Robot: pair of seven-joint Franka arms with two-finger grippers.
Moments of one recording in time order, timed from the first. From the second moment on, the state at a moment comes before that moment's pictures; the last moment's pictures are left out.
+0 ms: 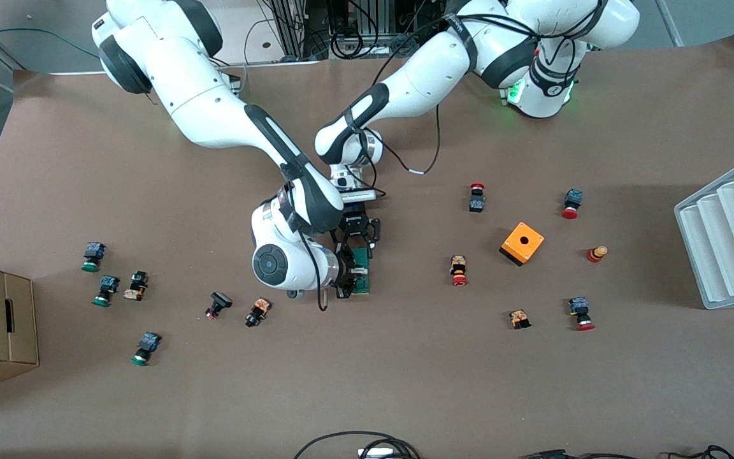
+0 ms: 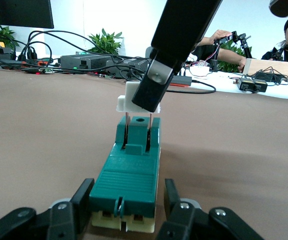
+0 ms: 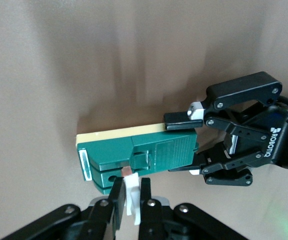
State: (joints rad) left arm -0.94 1.09 -0.26 -1.49 1.86 1.79 -2.60; right arm 0.56 0.82 0.01 -1.37 0.50 2.16 1.89
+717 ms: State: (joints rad) left arm -0.94 1.09 -0.26 -1.49 1.86 1.79 -2.60; right arm 0.57 0.81 0.01 -1.39 0.50 2.17 1.88
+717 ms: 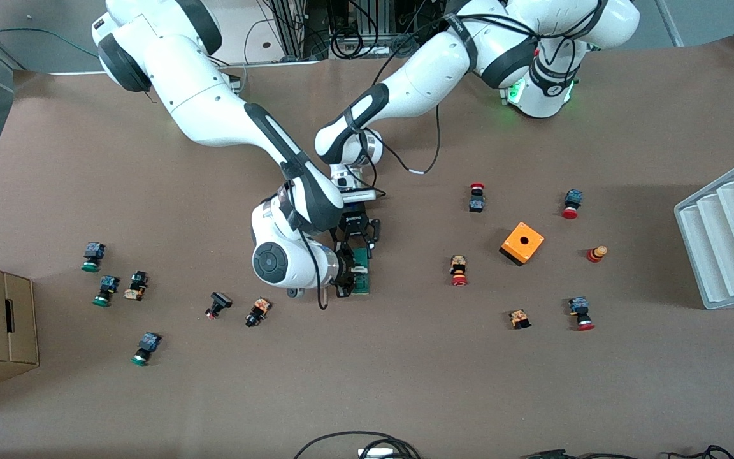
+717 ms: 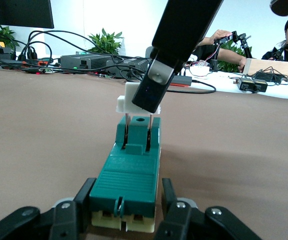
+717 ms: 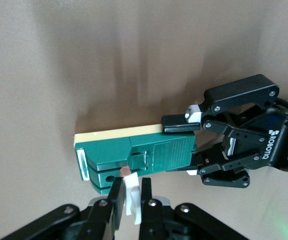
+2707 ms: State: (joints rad) left arm -0.94 1.09 -0.26 -1.49 1.86 1.79 -2.60; right arm 0.57 0.77 0.04 -1.45 0.51 2.17 1.84
